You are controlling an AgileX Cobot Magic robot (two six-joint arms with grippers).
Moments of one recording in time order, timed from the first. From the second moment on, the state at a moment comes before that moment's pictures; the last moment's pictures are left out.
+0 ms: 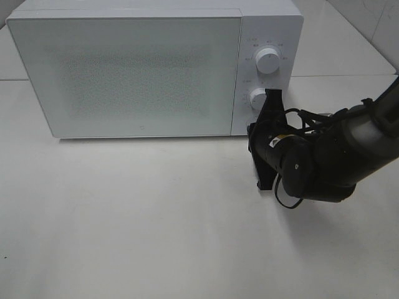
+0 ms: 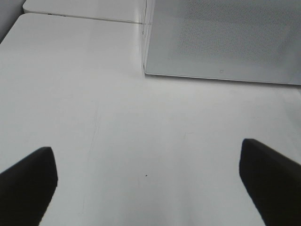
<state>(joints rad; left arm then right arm) 0.07 0.00 -0.50 -0.12 1.04 0.05 0.57 2.06 -0.75 0.60 -0.91 1.43</state>
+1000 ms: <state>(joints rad) 0.07 0.00 -0.50 -0.13 1.04 0.05 0.55 2.14 -0.85 0.66 -0.94 1.36</state>
